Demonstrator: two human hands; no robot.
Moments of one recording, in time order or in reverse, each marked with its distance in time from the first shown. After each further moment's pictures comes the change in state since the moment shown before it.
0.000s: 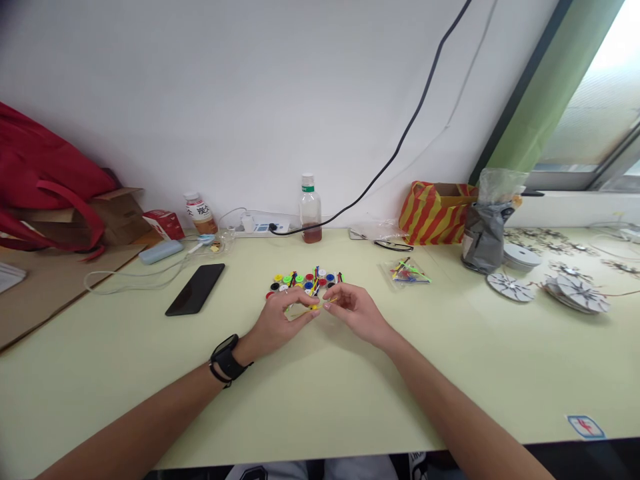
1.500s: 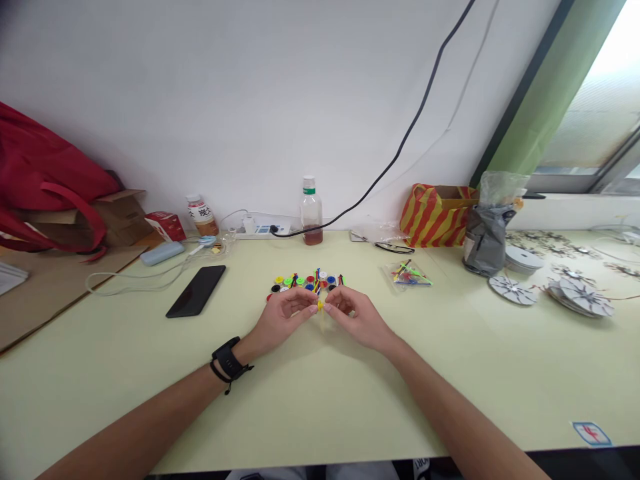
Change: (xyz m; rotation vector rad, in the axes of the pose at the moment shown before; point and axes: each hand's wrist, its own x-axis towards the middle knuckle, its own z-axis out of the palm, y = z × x) left_hand -0.001 -0.010 0.005 -0.374 -0.008 -0.268; right_hand -0.003 -0.005 0.001 -0.220 -0.018 -0.095
